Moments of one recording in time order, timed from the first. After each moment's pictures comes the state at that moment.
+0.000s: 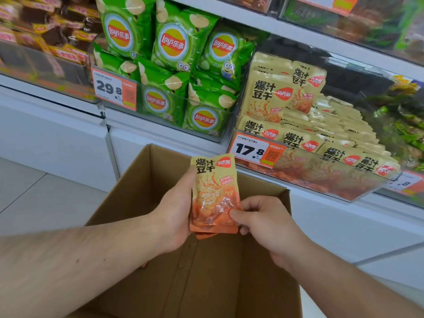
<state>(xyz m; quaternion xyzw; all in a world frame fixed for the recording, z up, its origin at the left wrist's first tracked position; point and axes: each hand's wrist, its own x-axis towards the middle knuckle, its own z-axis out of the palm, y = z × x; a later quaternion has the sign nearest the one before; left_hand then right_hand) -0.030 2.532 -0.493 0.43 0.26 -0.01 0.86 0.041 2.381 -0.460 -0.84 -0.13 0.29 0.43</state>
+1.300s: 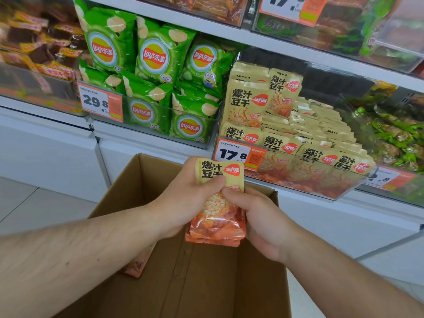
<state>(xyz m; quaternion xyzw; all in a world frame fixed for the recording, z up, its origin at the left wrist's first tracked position) -0.014 2.516 -0.454 0.61 0.16 0.10 0.77 0.049 2.378 -0.444 -0.65 -0.13 0.43 0.62</state>
